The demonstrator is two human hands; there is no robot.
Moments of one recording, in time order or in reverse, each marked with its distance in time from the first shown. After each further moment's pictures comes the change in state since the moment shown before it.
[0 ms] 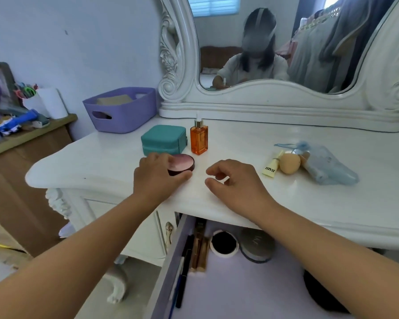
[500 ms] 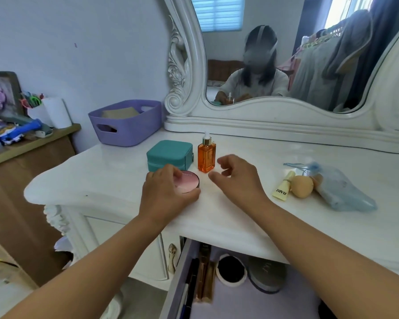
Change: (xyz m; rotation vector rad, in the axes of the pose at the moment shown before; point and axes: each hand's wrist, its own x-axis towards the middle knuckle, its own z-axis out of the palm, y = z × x) left_hand 0.004 0.005 -0.002 -0.256 0.081 0.017; right_hand 0.064 0.004 0.010 0.058 0.161 0.150
